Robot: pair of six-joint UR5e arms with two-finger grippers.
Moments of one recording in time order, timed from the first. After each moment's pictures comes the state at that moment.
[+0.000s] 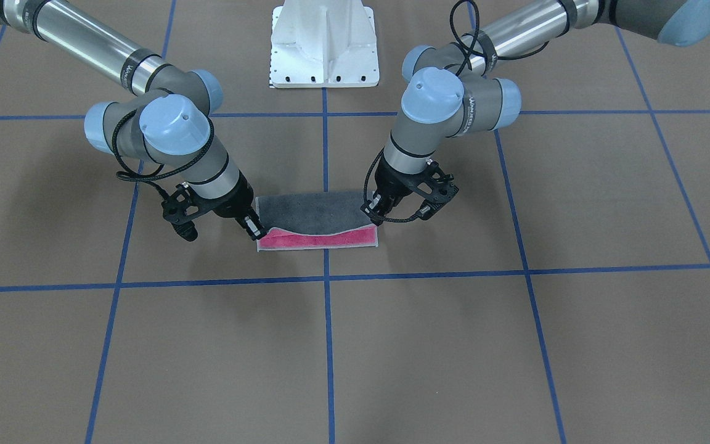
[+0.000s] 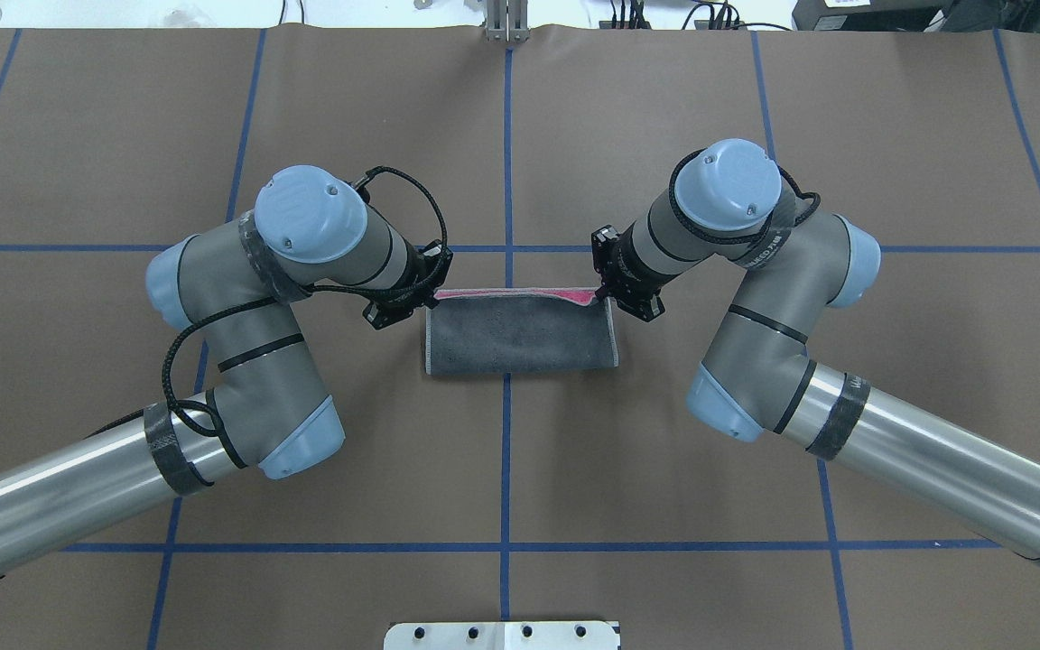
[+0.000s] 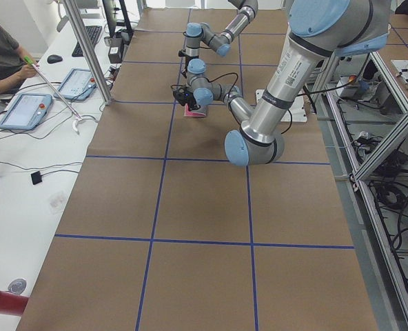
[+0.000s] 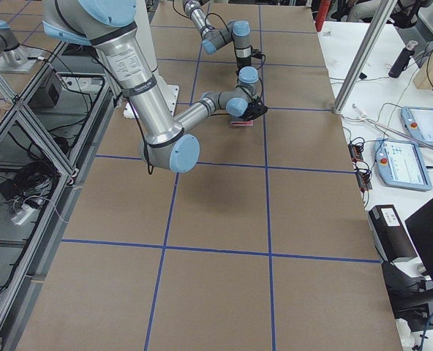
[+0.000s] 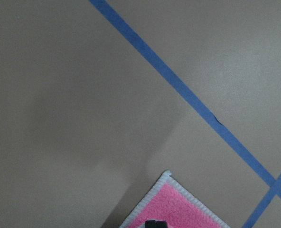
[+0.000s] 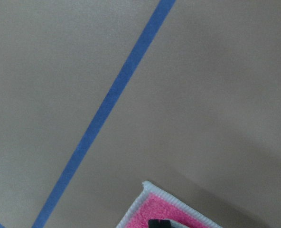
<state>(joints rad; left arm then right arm) -0.59 -2.24 -1.49 -1.96 -1.88 -1.97 0.65 -0.98 1.46 -1.12 2.00 2.19</state>
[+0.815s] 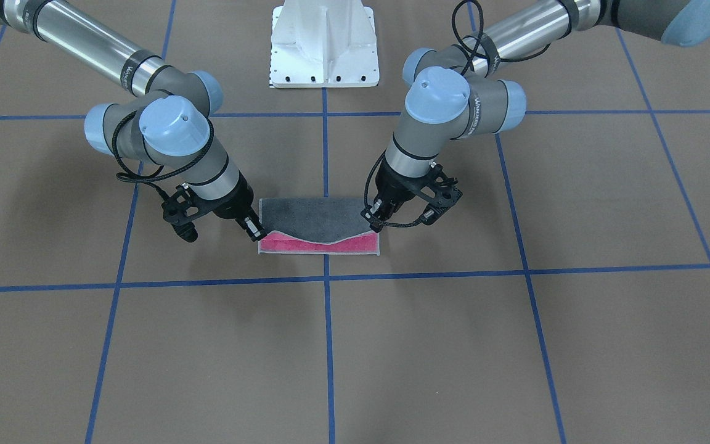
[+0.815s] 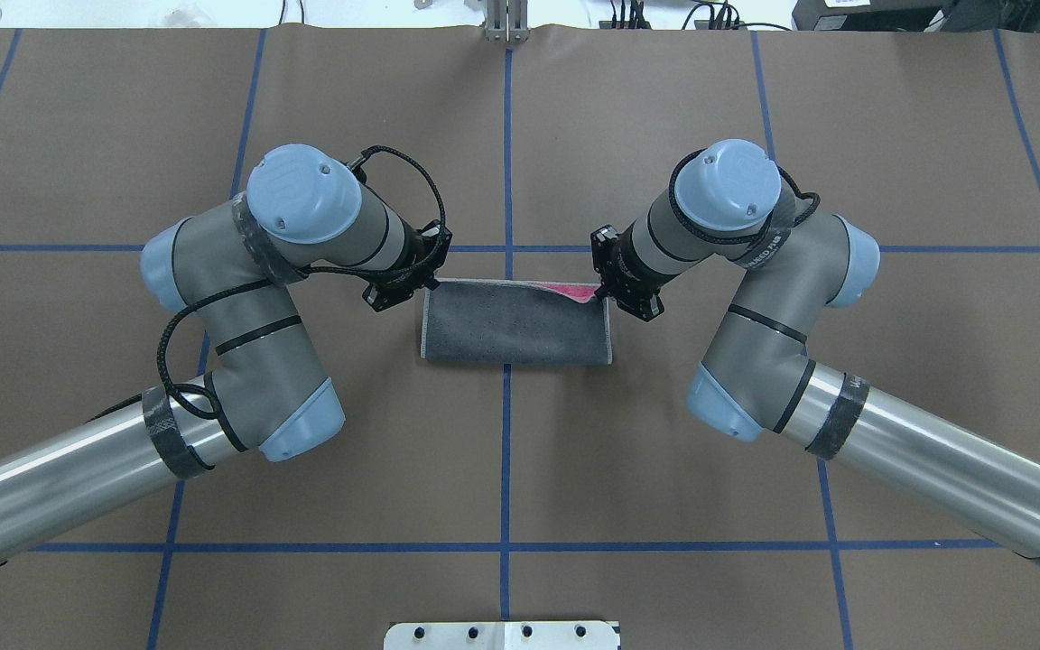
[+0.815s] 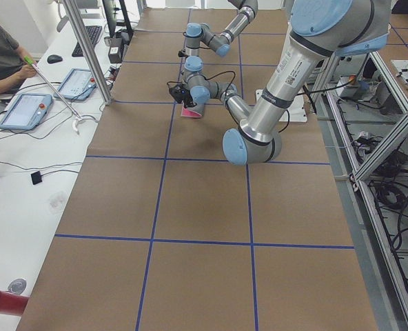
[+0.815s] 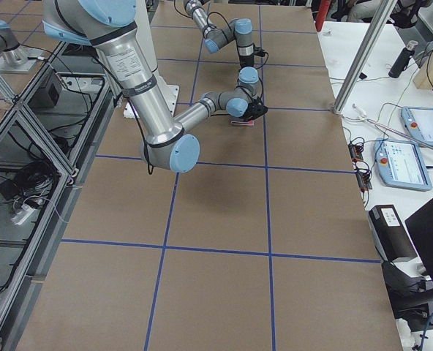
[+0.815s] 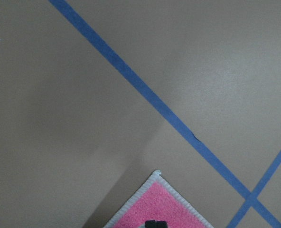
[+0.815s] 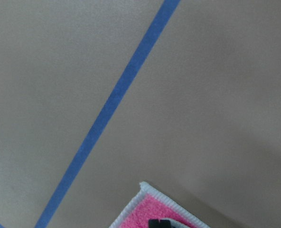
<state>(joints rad) -0.61 -2.26 -1.49 -1.97 -1.88 -1.97 0.65 -0.98 1.46 -1.12 2.00 2.19</state>
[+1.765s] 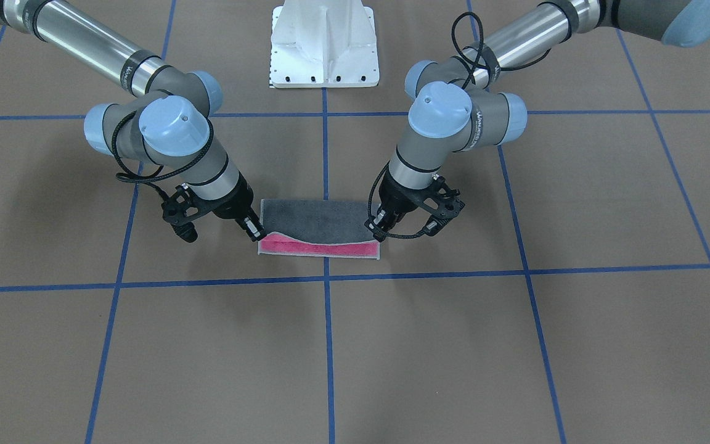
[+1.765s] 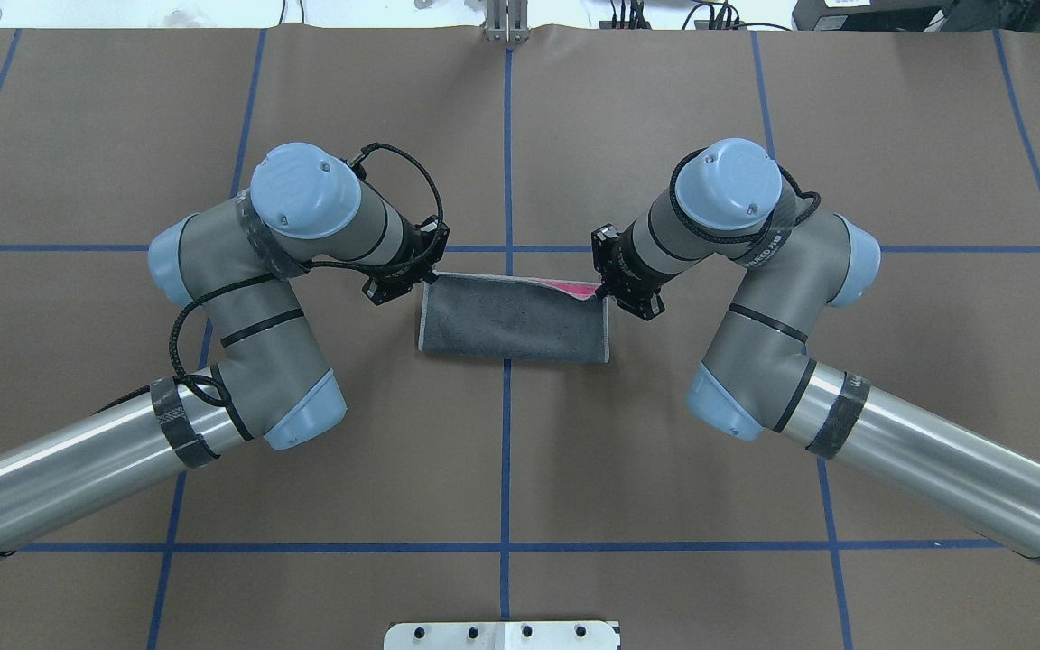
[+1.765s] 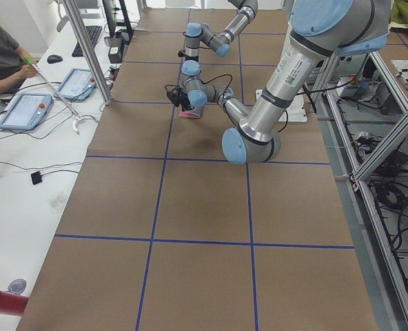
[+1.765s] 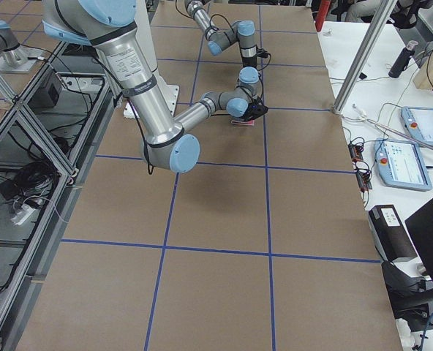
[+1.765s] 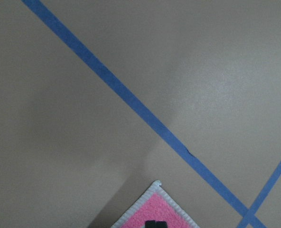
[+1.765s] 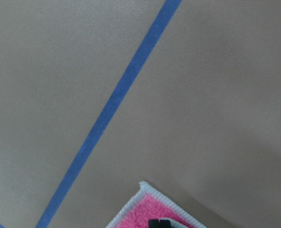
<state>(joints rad) -0.62 -2.26 -1.43 -2.02 -1.88 -1.97 0.65 -0.98 1.46 -1.12 2.00 2.19</state>
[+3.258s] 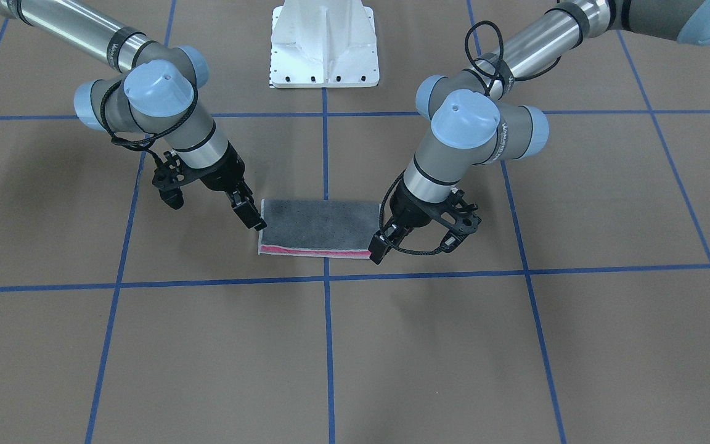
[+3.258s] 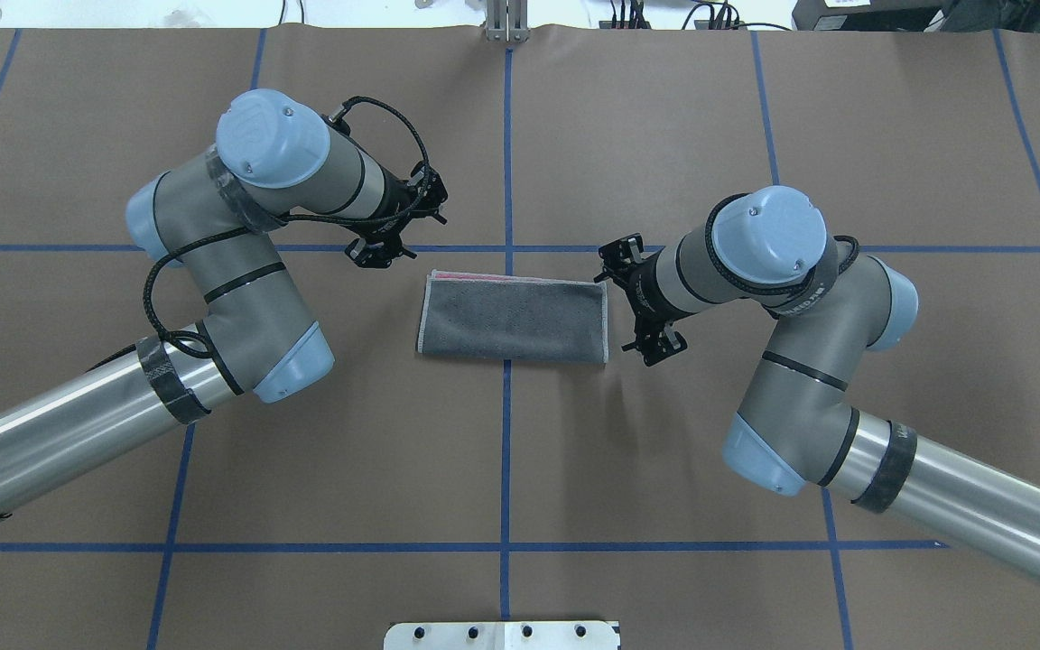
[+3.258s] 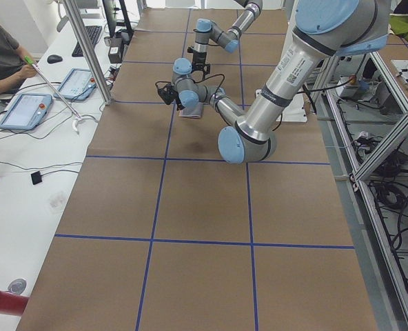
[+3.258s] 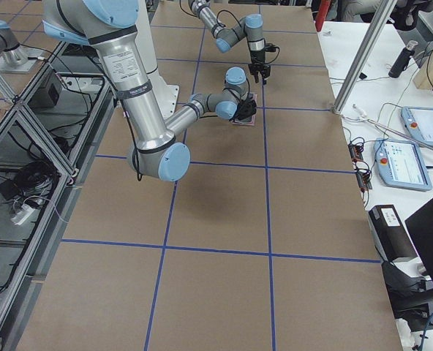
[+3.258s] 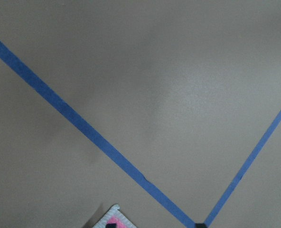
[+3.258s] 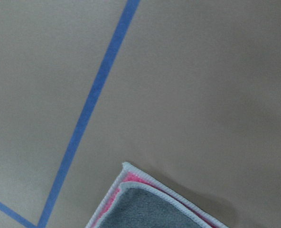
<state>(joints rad) -0.69 -2.28 -1.39 -2.11 -1.94 -1.98 0.59 -1.10 1.62 -1.06 1.92 2.43</state>
